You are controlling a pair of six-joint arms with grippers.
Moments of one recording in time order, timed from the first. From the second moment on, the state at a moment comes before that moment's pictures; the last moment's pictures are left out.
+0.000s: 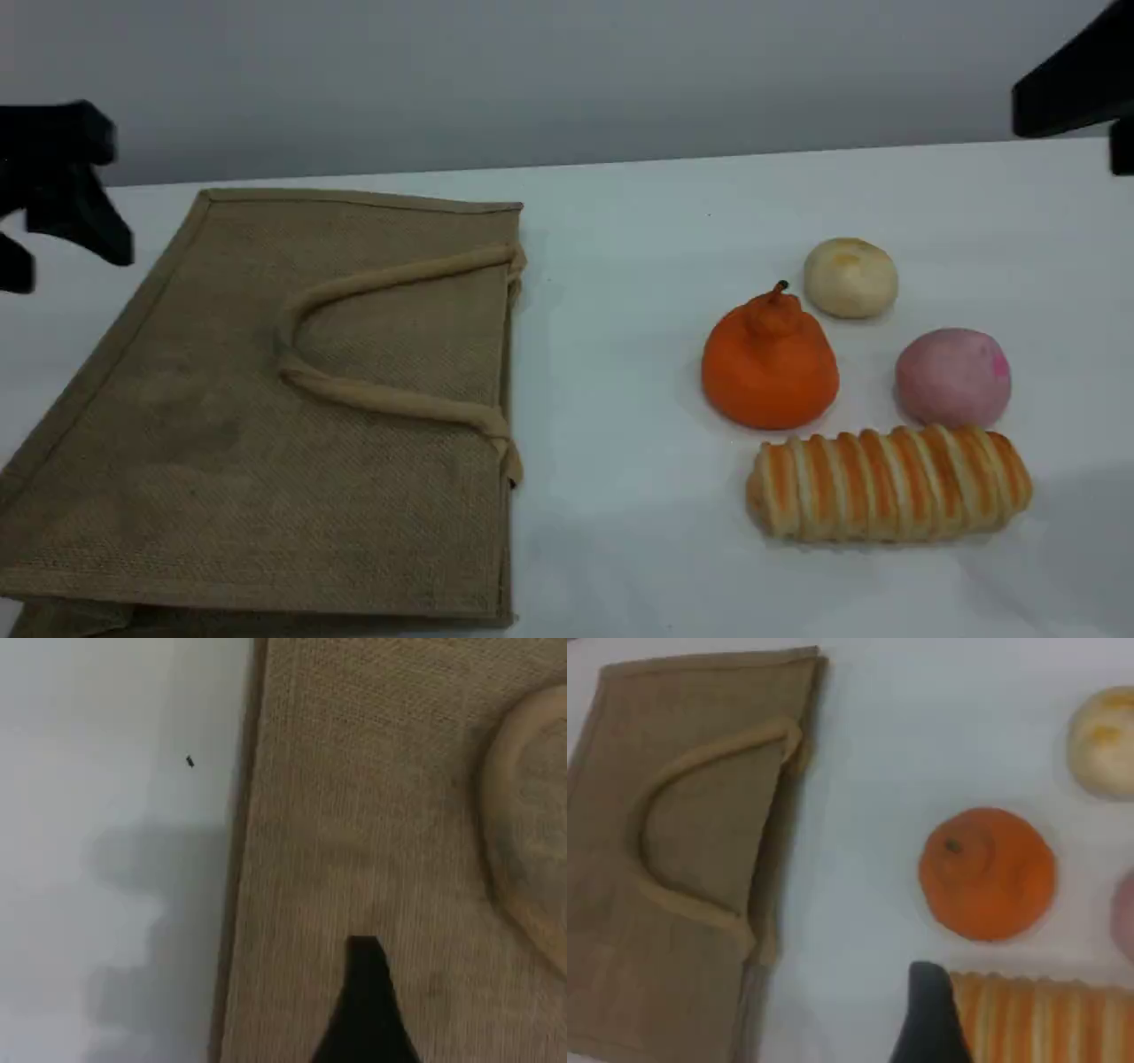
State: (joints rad) left arm -0.06 1.60 -0.81 -0.17 0.33 -0.11; right arm 0.03 1.24 -0.54 1.25 0.46 -1.00
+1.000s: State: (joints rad) left arm -0.16 2.09 -1.15 -0.29 0.34 -0.03; right arm 0.03 1.33 -0.54 1.58 0.46 -1.34
